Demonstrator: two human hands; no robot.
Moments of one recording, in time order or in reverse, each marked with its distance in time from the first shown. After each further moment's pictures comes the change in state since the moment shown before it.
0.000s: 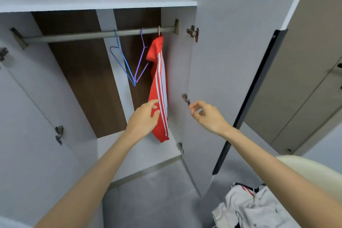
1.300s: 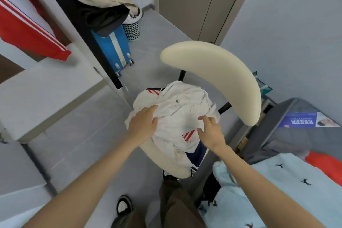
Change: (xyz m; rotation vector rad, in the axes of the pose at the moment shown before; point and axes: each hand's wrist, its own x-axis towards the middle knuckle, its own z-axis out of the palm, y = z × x) left_hand -0.190 0.180 0.448 0.162 -0.723 0.060; right_hand -0.395 0.414 -0.029 -0.157 -0.144 0.882
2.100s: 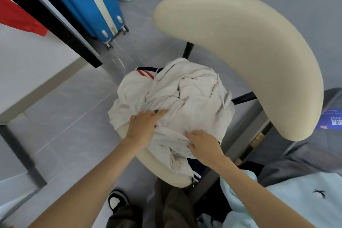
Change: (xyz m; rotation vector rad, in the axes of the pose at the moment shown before) left_hand 0.103 -0.055 0.130 0.281 -0.125 0.035; right_hand 0.092 0.063 0.110 -0.318 -0.249 -0.385
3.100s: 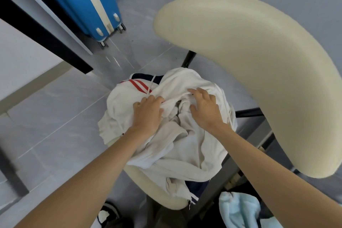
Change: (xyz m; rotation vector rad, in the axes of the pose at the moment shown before) left_hand 0.085 0.011 -0.025 -0.086 0.156 -0.080; right_hand 0.122 0.020 -0.084 0.220 0.213 0.216
